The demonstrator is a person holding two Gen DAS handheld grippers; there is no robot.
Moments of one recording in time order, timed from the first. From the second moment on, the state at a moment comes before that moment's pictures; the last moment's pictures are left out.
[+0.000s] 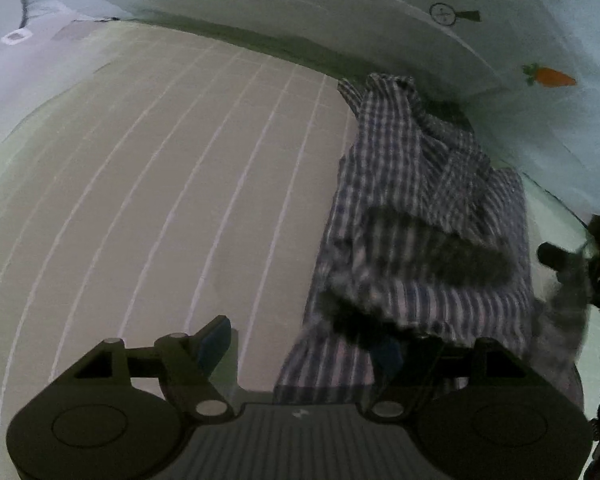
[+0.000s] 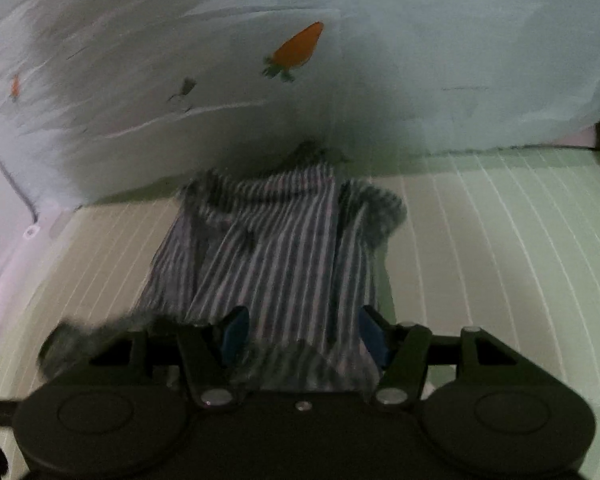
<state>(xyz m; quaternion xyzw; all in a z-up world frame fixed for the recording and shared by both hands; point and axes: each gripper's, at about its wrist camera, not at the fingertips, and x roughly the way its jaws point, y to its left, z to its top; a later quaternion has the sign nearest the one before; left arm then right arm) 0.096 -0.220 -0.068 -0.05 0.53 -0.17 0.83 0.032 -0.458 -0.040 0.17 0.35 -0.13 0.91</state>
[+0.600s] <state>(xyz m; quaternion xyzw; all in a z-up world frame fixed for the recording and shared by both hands) 0.094 -0.195 -0.064 -0.08 0.52 -0.11 0.84 -0.067 -0.495 -0.042 0.32 0.35 -0.17 0.86</state>
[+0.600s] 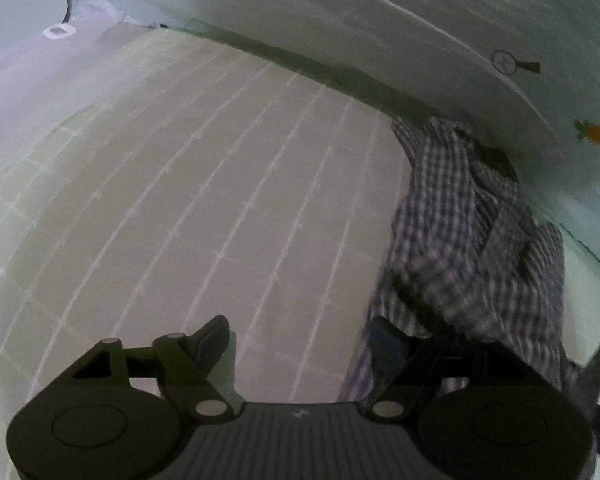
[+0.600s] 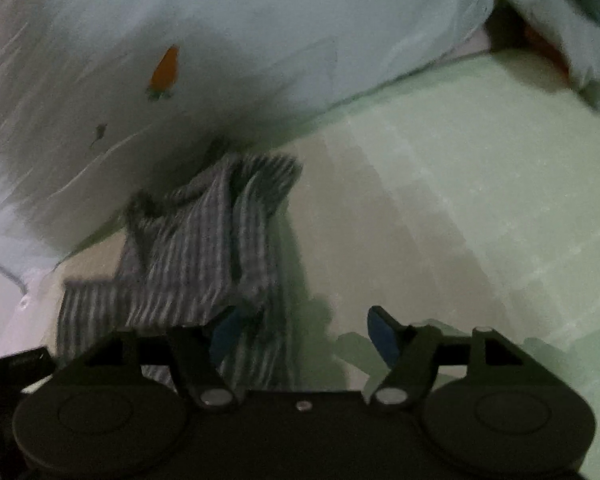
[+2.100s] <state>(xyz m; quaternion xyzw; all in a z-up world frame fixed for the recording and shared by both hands) 0.125 -0.259 -0.057 -0.05 0.46 -0.20 0.86 -0.013 -0.538 -0.035 0.34 0.29 -0.06 0.89</state>
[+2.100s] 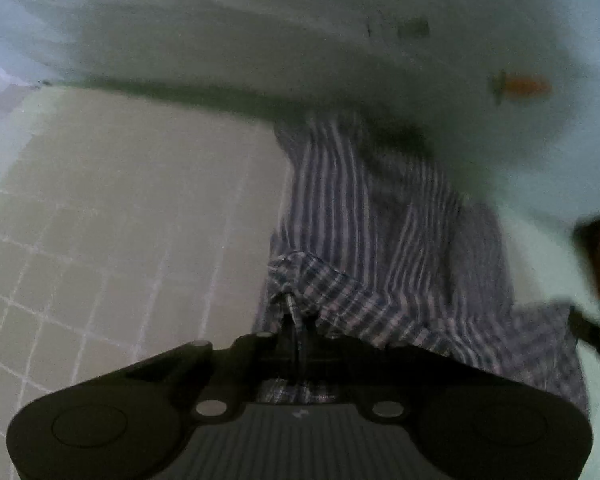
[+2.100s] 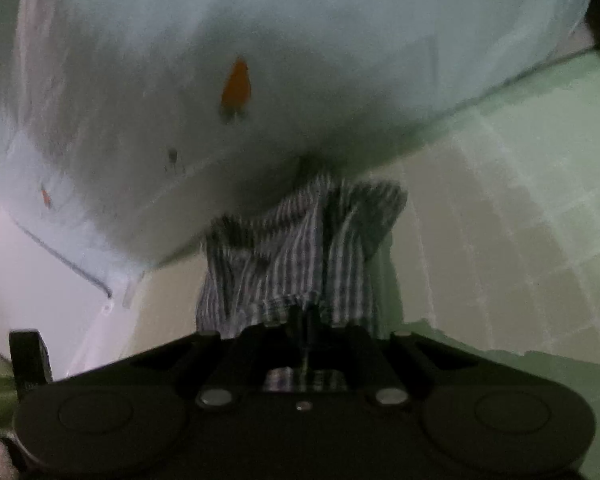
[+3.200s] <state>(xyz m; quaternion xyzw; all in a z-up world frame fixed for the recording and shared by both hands) -0.045 -0.164 -0.077 -0.11 0.60 -0.19 0.77 -0.145 -0.451 -0.060 0.36 0.41 -0.11 0.83</state>
